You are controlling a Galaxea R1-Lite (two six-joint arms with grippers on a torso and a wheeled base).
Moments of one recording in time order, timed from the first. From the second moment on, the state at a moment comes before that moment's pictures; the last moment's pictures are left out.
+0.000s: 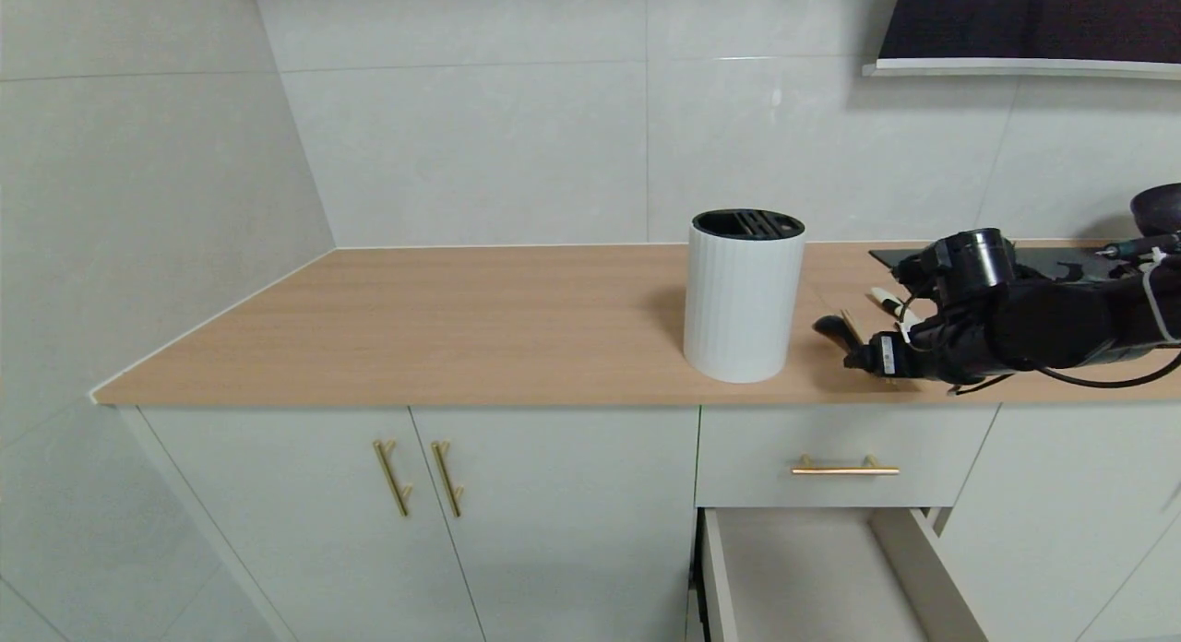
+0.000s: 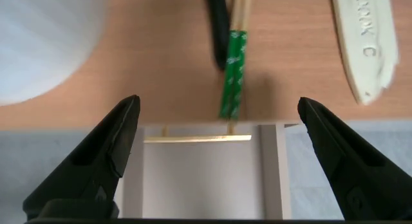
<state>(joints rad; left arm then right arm) 0.00 0.00 0.00 0.00 -0.03 0.01 0.15 2.03 -1.32 -0.01 -0.15 0.13</state>
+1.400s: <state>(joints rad) 0.00 0.00 0.00 0.00 -0.03 0.01 0.13 2.09 -1.35 -0.04 -0.17 0.14</state>
